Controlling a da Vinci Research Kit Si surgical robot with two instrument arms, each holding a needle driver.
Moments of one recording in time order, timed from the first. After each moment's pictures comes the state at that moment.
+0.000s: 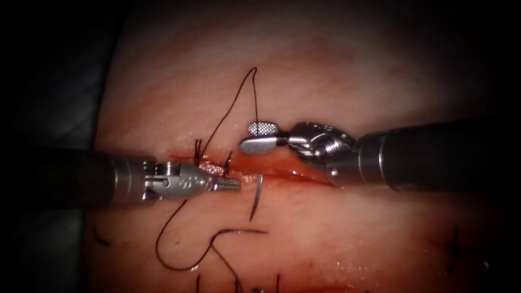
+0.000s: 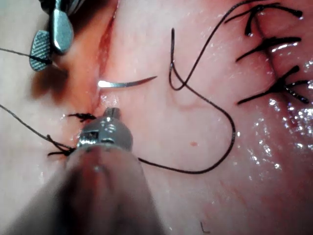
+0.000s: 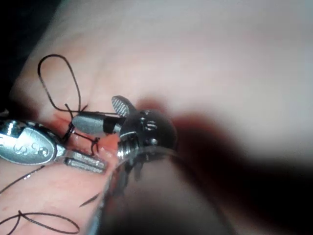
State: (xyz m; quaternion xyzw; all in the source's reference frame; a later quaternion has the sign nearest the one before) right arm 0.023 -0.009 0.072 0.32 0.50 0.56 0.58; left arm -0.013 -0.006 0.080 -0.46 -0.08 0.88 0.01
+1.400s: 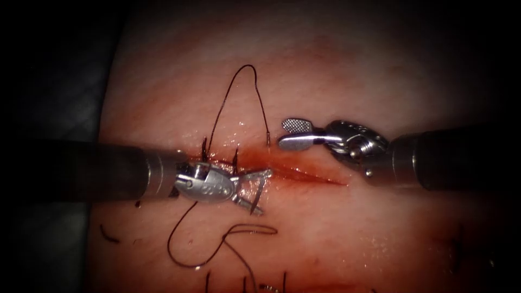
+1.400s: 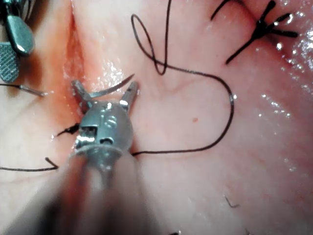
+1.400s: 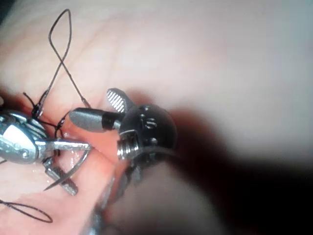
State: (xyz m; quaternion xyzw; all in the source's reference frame) right arm 0.018 -0.009 0.075 0.30 0.53 0.55 0.58; left arm -0.017 -0.007 0.084 -0.55 -0.02 0.83 -0.10
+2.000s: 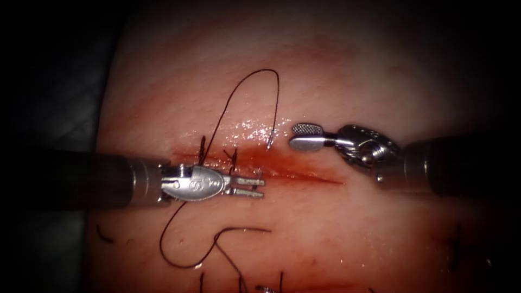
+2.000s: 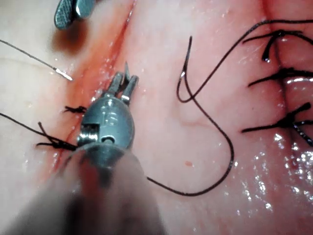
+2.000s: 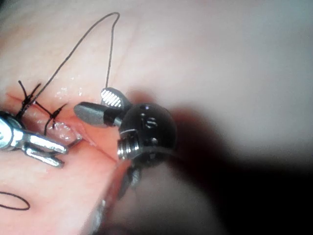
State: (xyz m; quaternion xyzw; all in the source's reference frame) right arm 0.016 -0.010 0.075 0.27 0.53 0.57 0.57; left arm -0.016 -0.005 0.080 -0.59 -0.15 0.79 0.08
